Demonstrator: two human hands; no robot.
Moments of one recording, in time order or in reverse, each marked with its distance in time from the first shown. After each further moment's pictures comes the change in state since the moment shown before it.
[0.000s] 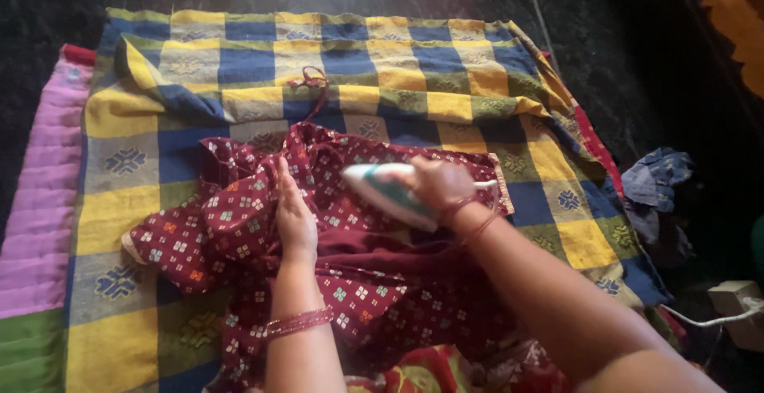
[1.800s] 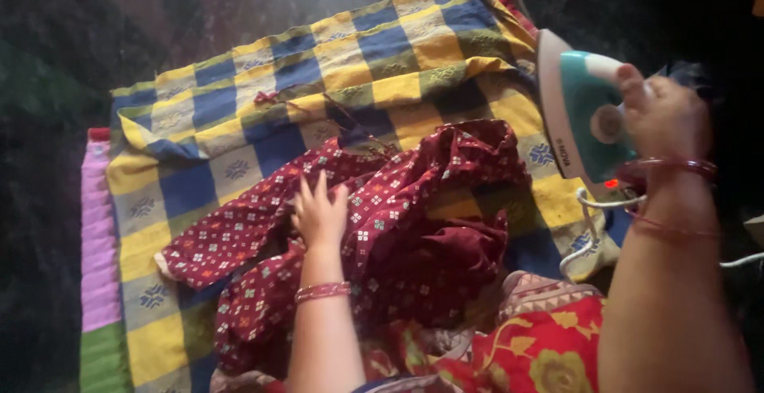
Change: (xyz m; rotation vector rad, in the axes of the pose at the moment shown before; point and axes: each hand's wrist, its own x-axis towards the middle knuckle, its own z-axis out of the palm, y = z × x) left_hand -0.049 0.042 0.126 1.213 -0.073 0.034; right_hand -0.201 0.320 -0.064 0.454 0.543 0.886
